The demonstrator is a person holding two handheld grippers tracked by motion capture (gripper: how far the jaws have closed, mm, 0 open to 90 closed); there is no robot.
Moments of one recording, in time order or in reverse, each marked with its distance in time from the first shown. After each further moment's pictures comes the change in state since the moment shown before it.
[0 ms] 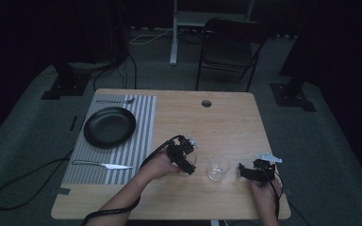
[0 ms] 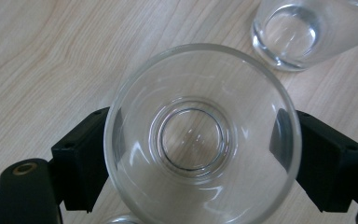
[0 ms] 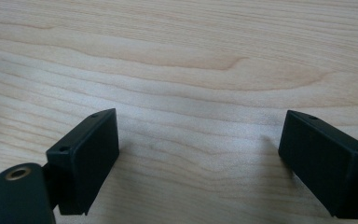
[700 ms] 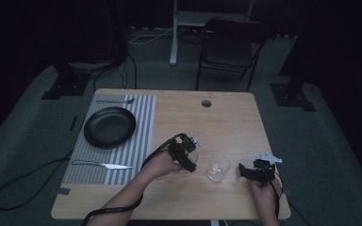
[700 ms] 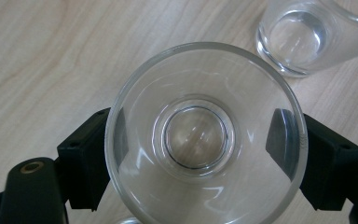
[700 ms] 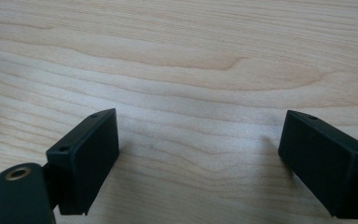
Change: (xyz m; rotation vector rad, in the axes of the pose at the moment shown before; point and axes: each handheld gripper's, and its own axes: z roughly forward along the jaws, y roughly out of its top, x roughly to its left) left arm 0.001 0.009 -0.005 0.000 0.023 0.011; right arm 0.000 0.000 0.000 0.000 0.000 -0.001
